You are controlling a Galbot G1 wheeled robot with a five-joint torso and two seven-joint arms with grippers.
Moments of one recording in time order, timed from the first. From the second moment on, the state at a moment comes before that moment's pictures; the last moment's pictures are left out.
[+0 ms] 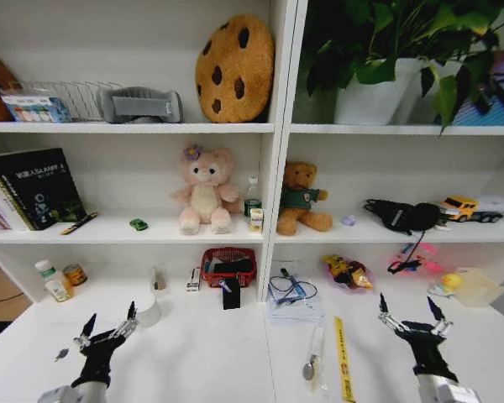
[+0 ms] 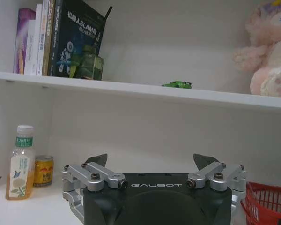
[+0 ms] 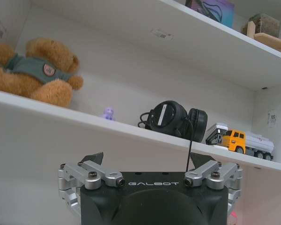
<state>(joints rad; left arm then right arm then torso) 1.92 -1.36 -0.83 -2.31 -0.46 -0.08 -0.18 -2.03 1.05 0.87 2.19 0.30 0.39 0.42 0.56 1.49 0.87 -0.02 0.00</state>
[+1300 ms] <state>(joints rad) 1.90 -1.24 -0.94 -2.42 -0.60 0.09 -0.25 -2.03 0.98 0.86 2.41 0.54 0.10 0.35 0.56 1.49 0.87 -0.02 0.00</state>
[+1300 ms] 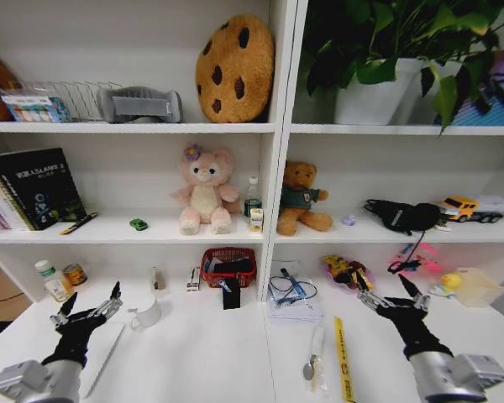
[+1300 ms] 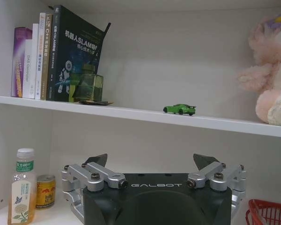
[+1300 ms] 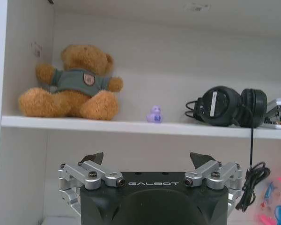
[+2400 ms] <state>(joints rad) 1.90 -1.25 -0.91 -2.40 -0.56 0.08 -0.25 -2.04 1.01 0.81 2.34 0.50 0.15 0.31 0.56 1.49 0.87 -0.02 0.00</state>
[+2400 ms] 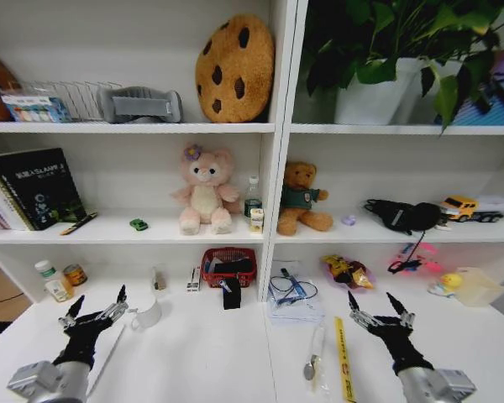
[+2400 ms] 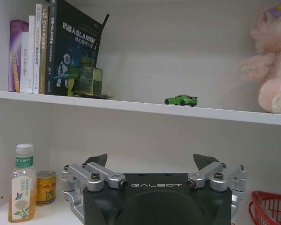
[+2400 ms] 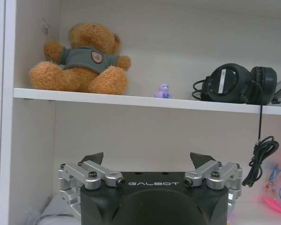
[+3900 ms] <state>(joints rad) 1.90 -1.25 -0.91 -2.40 -0.56 0.08 -0.25 -2.04 1.01 0.81 2.34 0.50 0.15 0.31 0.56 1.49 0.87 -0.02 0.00</state>
